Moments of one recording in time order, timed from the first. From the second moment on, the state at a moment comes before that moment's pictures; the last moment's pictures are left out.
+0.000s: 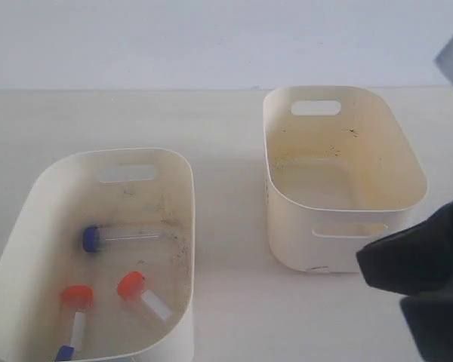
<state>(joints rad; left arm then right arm) 0.02 0.00 0.00 -0.02 0.28 0.02 0.92 0.81 -0.80 -0.05 0.90 0.49</state>
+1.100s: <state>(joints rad) 0.02 0.00 0.00 -0.02 0.28 0.02 0.47 0.50 -0.24 -0.54 0.43 0.84</state>
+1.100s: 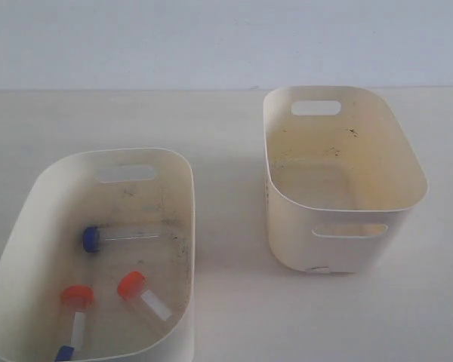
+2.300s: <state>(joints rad) 0.02 0.00 0.00 -0.02 0.28 0.02 0.25 0.01 0.00 -0.56 0.05 0.90</state>
